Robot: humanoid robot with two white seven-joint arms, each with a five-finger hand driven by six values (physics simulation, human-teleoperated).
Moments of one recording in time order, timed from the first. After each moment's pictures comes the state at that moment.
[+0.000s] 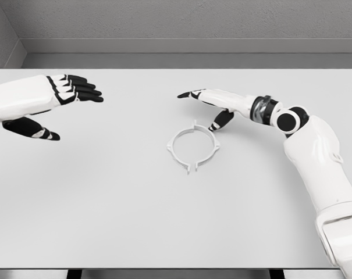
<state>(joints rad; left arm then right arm) -0.44 1.00 -0.29 -1.76 0.01 -0.61 -0.60 -0.75 -0.18 0.34 -0.79 0.56 -0.61 0.61</state>
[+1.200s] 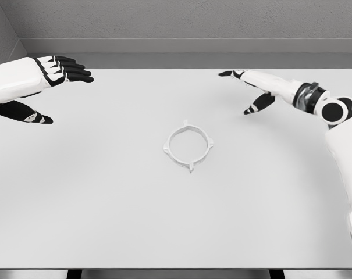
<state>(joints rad) -0.46 0.97 -0.23 -1.71 -0.03 -0.61 -0.61 -0.75 -0.36 0.22 -0.81 0.52 -0.61 0.61</state>
